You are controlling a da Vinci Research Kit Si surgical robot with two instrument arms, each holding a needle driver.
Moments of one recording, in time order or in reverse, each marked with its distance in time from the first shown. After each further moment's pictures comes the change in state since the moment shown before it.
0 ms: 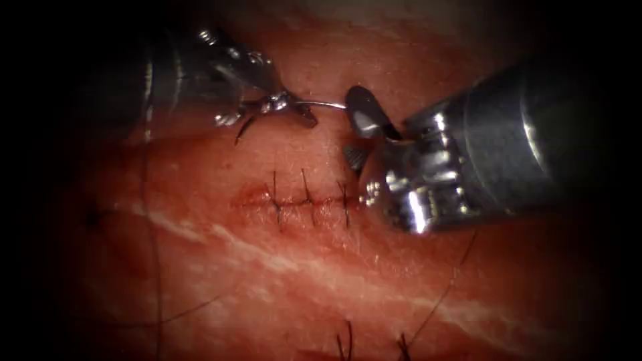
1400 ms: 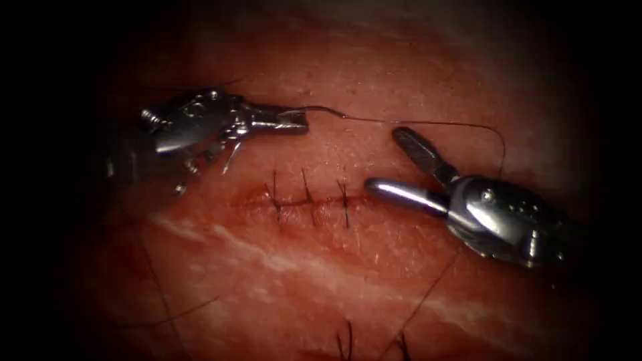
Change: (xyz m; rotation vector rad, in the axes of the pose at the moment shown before) right arm -0.010 -0.005 0.002 0.325 0.771 1.253; left arm -0.005 -0.002 0.003 -0.348 0.682 0.008
